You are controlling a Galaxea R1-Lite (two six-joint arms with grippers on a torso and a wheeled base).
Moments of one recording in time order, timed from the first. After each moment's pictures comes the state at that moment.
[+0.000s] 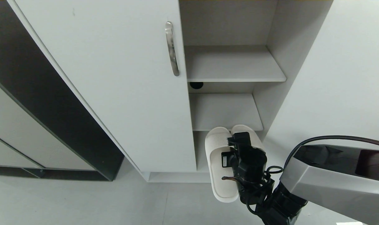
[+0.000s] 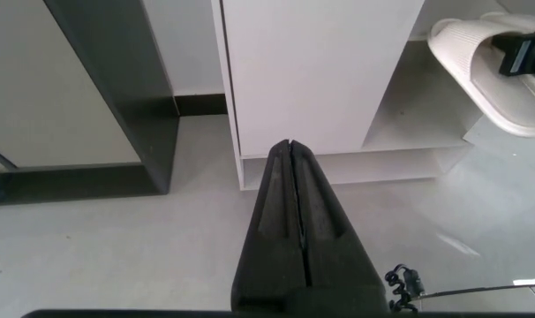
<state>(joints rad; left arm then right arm) 0.00 0.00 0.00 0.00 -0.04 0.02 0.77 2.32 -0.89 -1.45 -0.72 -0.04</state>
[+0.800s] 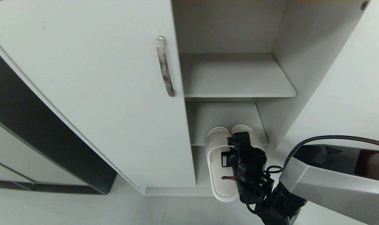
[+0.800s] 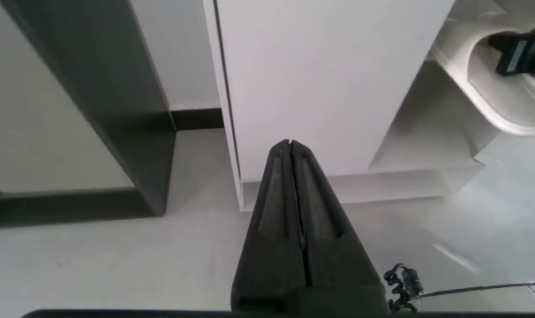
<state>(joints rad) -0.01 0.00 0.00 0.01 -0.04 0.02 0.77 2.32 -0.90 -1.45 -0.72 -0.04</state>
